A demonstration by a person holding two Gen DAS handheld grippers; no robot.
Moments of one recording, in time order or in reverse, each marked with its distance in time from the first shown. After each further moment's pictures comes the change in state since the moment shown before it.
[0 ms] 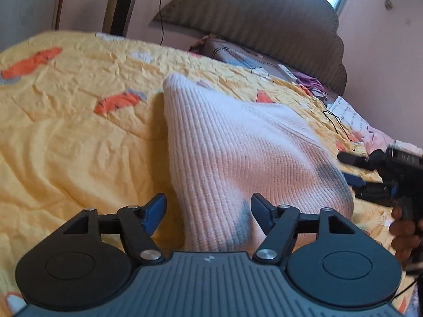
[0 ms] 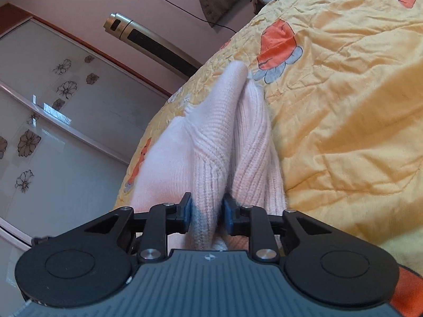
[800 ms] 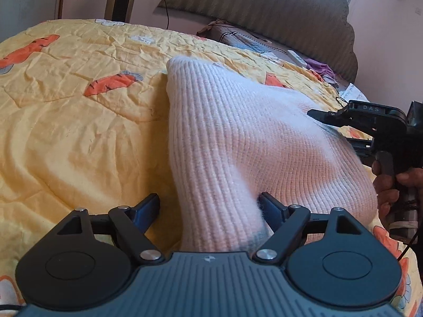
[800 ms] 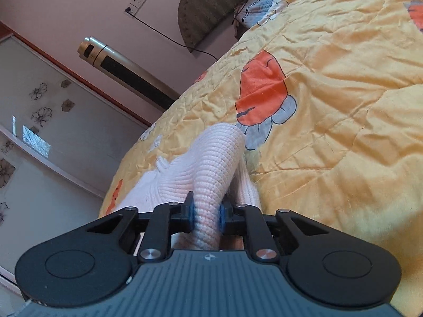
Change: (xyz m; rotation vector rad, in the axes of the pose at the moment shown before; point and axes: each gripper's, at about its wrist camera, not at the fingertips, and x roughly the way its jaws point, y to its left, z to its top) left arm 0.035 -0.012 -0.006 -0.014 0.071 0.044; right arm 0.067 -0.022 0.065 -0.021 -0.105 -0.127
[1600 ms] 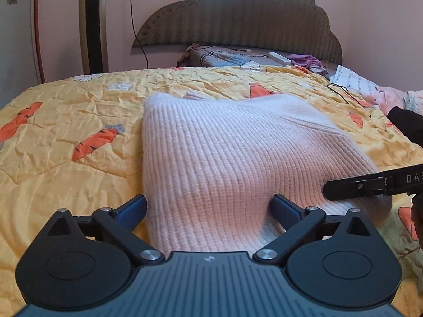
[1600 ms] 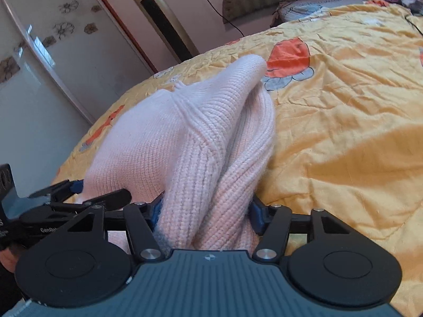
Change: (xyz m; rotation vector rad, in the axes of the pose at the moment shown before) left arm 0.005 -0.027 0.011 0.258 -0.125 0.071; right arm -0.043 0.034 -0.076 -0.354 0.129 -0.075
